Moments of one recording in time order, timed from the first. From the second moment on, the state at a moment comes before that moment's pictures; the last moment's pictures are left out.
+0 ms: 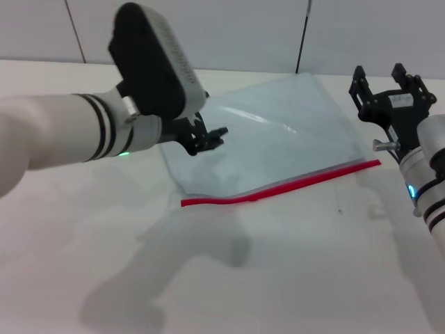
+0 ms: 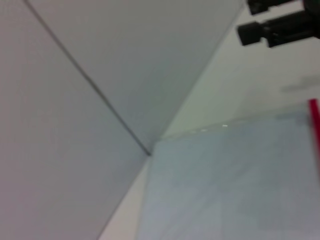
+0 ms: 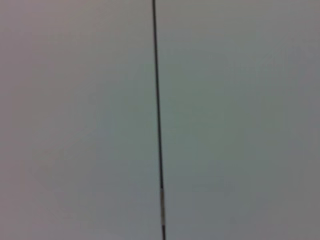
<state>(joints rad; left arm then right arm) -0.34 -1.99 1.84 1.51 2.54 0.68 -2.32 0.53 2.02 -2.63 -0.68 -1.64 0.95 2.76</state>
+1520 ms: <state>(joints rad) -0.44 -2.03 1.91 1.52 2.79 1.14 -2.30 0.54 2.02 -2.60 -0.64 -1.63 0.91 2.77</state>
